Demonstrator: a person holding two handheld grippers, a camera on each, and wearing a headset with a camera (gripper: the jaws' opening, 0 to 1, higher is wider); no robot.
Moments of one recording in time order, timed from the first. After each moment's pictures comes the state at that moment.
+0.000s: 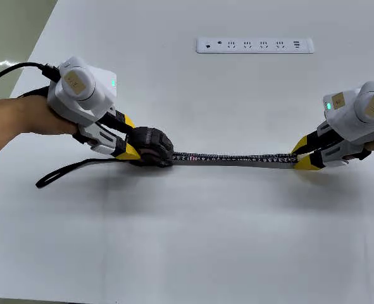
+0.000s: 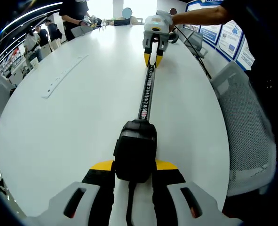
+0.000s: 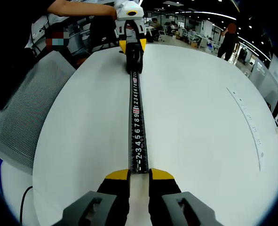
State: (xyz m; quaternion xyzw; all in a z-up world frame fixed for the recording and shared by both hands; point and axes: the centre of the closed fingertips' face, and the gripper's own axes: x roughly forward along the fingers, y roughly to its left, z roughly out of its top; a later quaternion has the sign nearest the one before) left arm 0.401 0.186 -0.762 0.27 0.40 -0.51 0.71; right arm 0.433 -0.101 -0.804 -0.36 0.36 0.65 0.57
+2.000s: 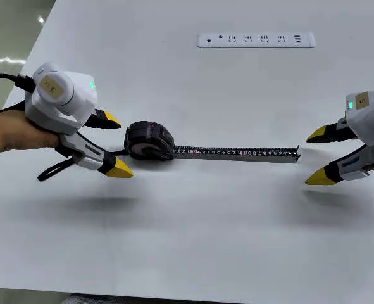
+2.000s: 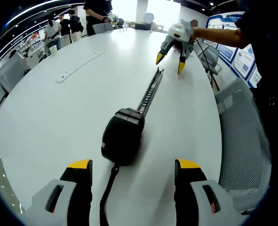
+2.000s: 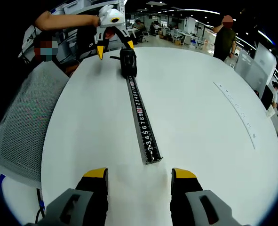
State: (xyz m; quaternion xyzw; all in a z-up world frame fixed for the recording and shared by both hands) left arm 0.369 0.200 -0.752 0.20 0.42 -0.45 0.76; right arm 0.409 -0.113 -0.785 -0.32 0.36 0.61 0.63
